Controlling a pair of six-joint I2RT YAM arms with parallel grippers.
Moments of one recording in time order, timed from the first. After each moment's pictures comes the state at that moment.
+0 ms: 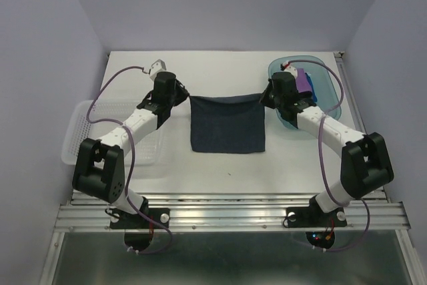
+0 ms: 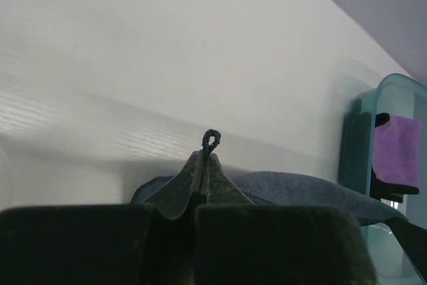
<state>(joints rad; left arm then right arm) -0.37 1.47 0.99 -0.01 -0.18 -0.81 0.41 1.51 1.03 -0.09 0.23 0.63</state>
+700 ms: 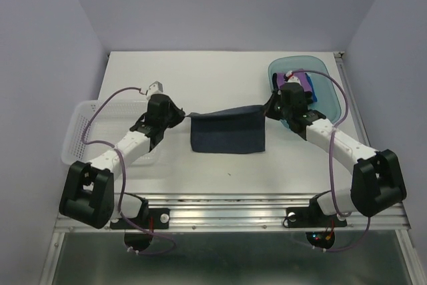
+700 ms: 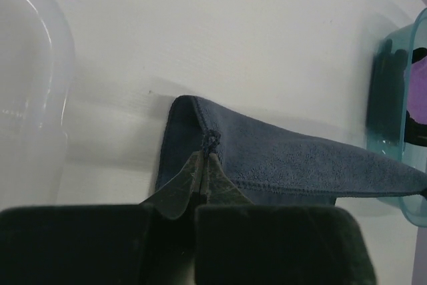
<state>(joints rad) -0.36 1.33 0.75 0.03 -0.10 -0.80 0.39 1.40 0.94 -0.10 0.08 0.60</state>
